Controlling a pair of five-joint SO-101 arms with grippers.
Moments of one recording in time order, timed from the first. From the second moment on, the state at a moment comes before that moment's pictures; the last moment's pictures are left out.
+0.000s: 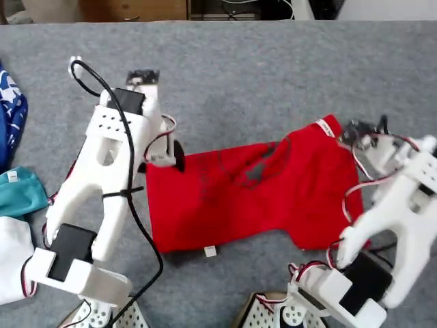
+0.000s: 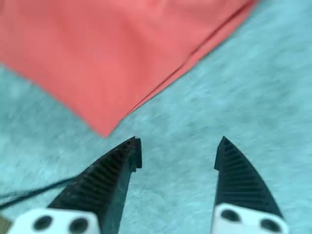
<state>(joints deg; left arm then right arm) 10.7 0.4 1.6 90.3 7.7 35.2 -9.1 15.5 80.9 79.1</state>
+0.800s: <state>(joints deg) 11.6 27.6 -9.1 79.4 12.8 11.1 33.0 -17.7 68.4 41.6</state>
